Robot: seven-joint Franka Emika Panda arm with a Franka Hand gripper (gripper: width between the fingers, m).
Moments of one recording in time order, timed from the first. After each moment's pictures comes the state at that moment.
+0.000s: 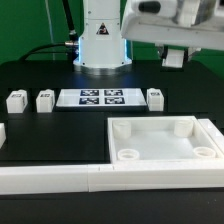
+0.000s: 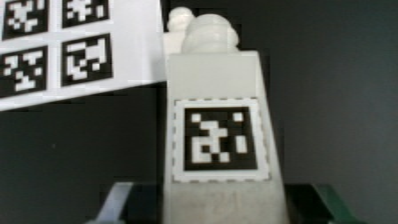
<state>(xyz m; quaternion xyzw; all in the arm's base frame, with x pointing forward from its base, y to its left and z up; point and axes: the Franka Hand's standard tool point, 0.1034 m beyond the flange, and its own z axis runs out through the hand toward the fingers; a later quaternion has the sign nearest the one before) 0.456 0.114 0.123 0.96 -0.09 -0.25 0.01</state>
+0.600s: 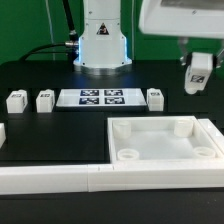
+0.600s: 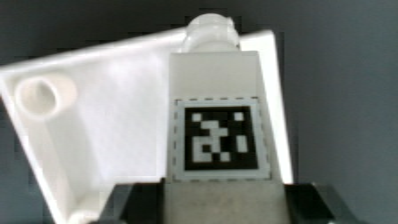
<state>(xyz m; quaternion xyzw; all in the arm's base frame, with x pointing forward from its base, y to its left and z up) 0.548 0.136 0.144 1.00 -0.09 0.01 0.03</state>
